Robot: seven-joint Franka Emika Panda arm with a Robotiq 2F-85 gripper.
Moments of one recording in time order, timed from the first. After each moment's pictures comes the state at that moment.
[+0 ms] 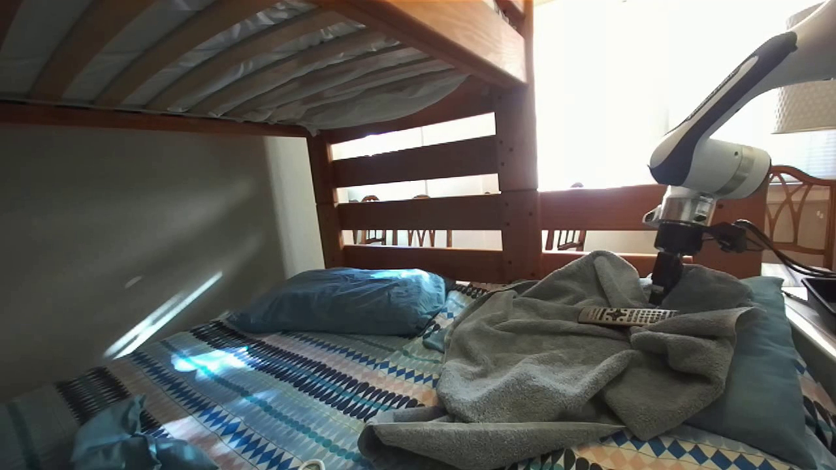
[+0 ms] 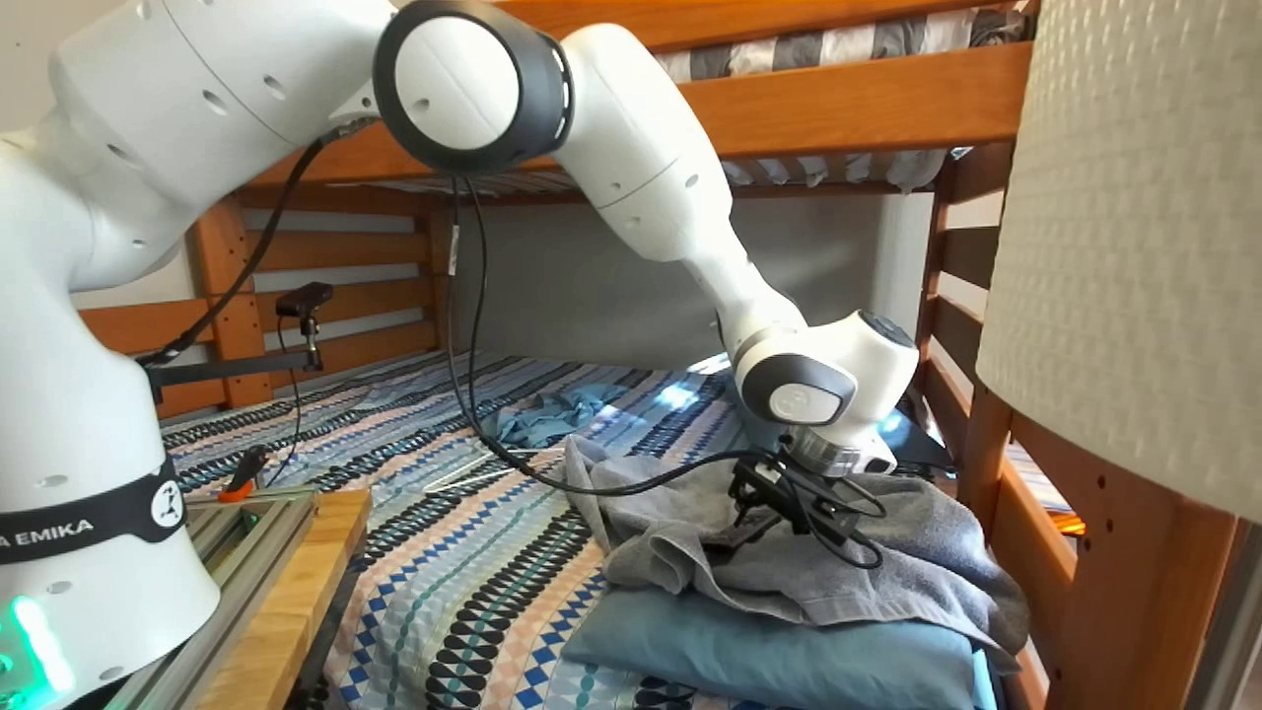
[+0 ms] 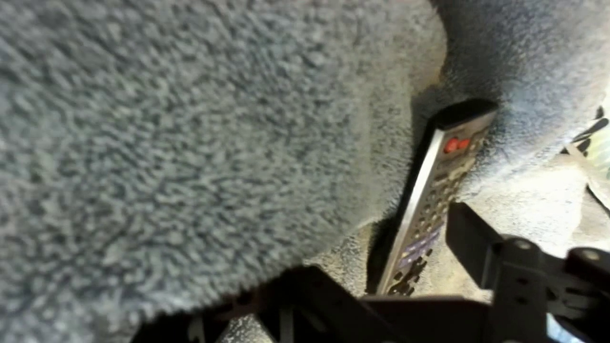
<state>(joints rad) -0.10 1.03 0.18 -1.43 0.26 2.30 -0.88</state>
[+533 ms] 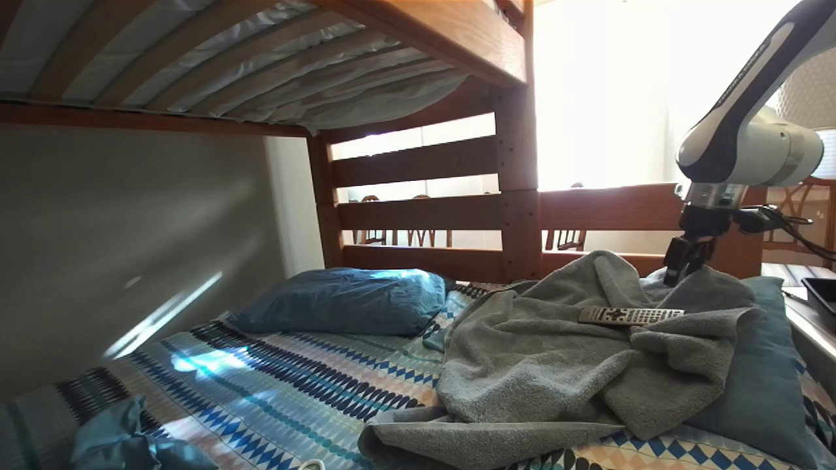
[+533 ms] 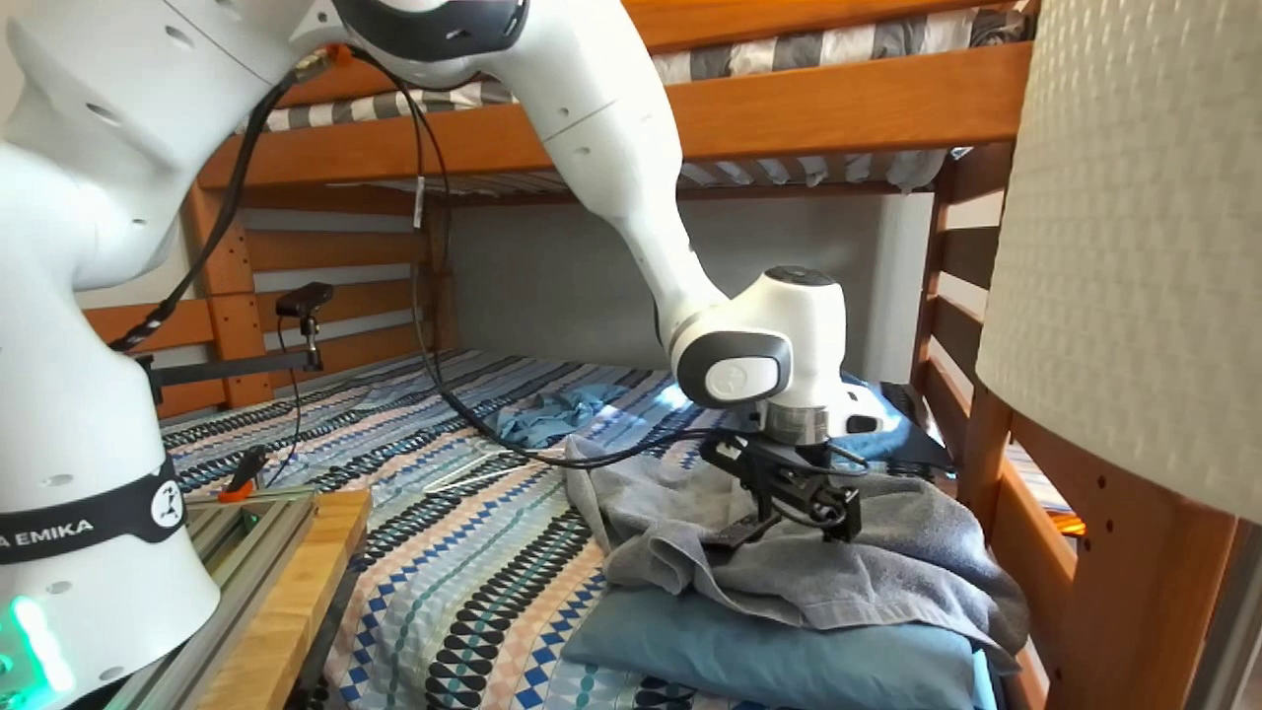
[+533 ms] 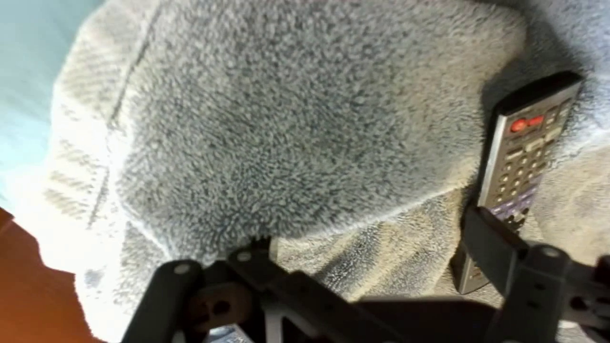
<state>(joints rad) -0.05 0.80 0.11 -1.82 0.19 2.80 -0.60</state>
